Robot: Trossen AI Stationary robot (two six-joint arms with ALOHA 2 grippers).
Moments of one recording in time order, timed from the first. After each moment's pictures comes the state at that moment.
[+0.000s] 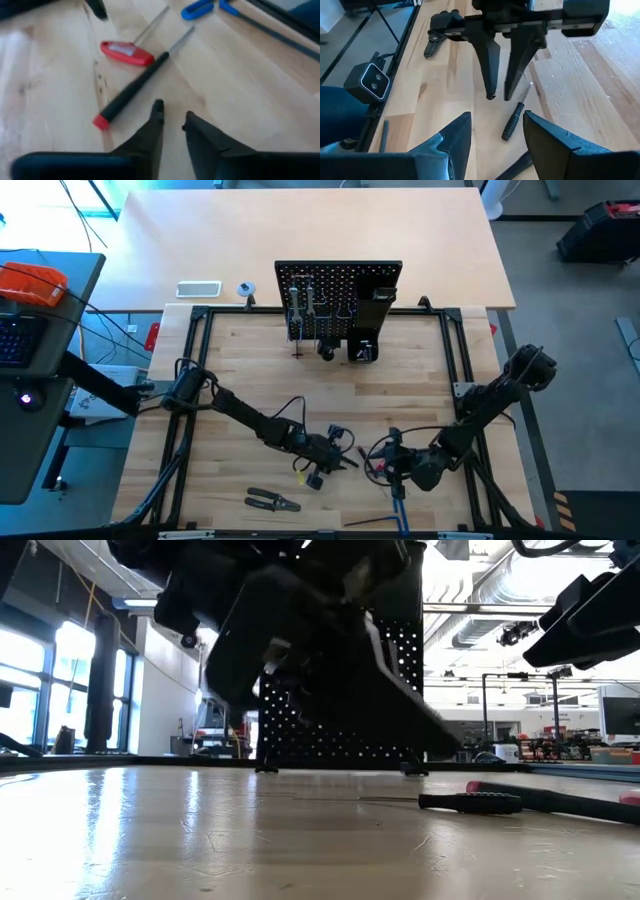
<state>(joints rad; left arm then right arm) -0.35 2.10 1.18 0.33 -0.07 0.18 0.78 1.53 0.67 0.17 0.60 0.62</state>
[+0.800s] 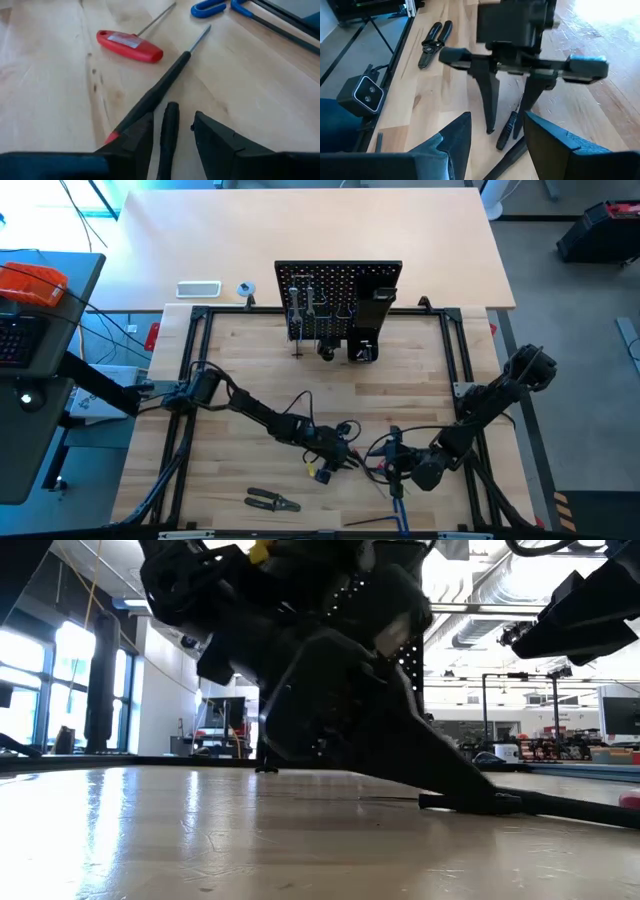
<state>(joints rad) -0.28 2.22 1.22 0.45 0.07 0.12 0.78 1.53 0.67 0.19 0.65 0.62</state>
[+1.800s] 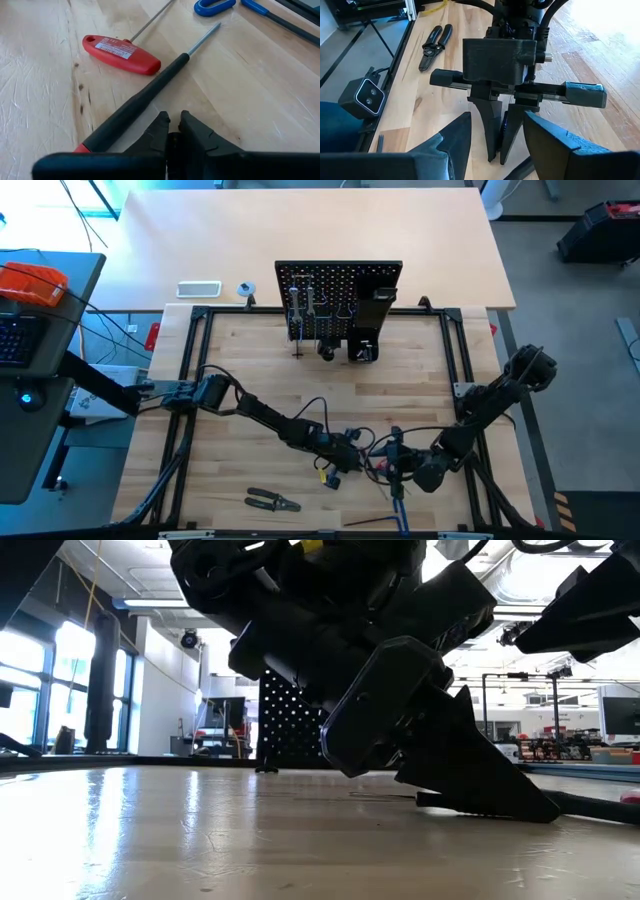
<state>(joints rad) -0.29 2.33 1.40 0.26 0.04 0.14 0.79 1.53 0.67 0.20 0.68 0.62</state>
